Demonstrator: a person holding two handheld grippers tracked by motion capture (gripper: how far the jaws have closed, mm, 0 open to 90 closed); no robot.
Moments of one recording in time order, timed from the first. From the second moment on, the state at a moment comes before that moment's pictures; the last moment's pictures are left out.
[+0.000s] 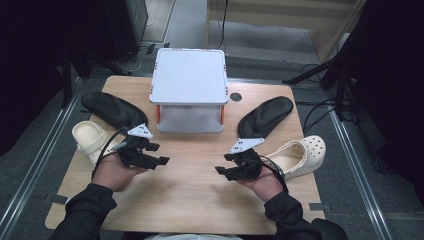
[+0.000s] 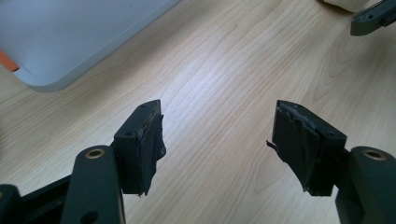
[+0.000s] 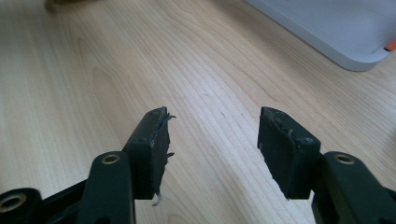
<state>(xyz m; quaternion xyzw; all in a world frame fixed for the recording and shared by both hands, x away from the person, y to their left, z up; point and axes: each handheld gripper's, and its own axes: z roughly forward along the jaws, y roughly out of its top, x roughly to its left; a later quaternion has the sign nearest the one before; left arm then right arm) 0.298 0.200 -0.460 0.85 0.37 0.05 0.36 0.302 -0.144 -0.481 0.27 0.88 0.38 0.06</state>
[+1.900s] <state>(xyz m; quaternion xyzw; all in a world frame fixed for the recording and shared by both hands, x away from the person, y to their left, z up) 0.298 0.344 -0.445 0.80 0.52 0.16 0.28 0.307 -0.122 -0.484 0.24 0.90 0.37 0.05</state>
